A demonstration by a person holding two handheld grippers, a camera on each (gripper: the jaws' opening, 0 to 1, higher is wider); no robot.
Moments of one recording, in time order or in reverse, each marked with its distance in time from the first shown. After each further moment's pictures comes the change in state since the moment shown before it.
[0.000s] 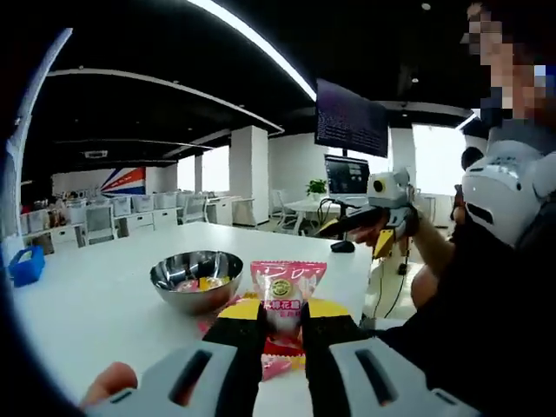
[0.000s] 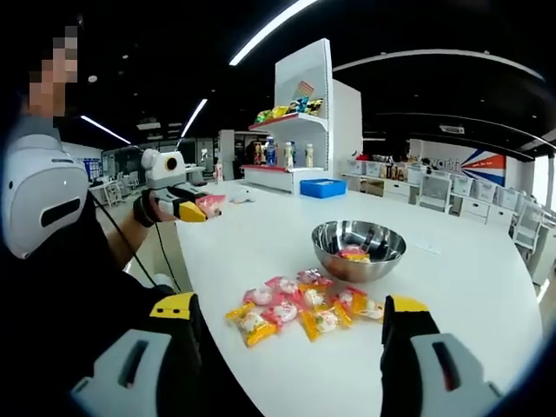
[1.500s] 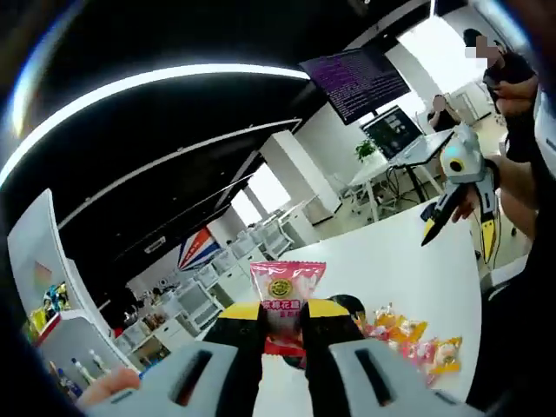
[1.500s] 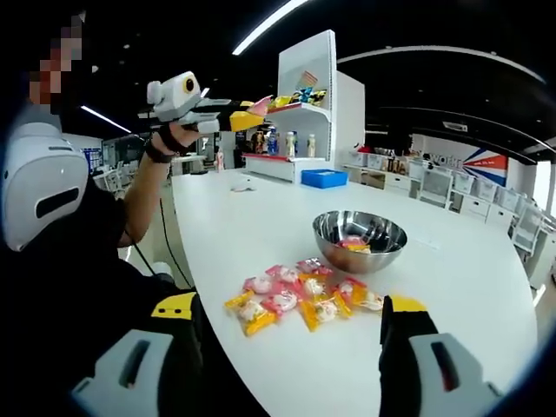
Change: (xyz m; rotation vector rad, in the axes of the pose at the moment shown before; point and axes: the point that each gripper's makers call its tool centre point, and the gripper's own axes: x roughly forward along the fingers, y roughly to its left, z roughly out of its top) left arm 0.063 0.079 0.133 0.664 0.122 0.395; right arm 0.000 0.002 -0.010 -0.023 0.056 -0.003
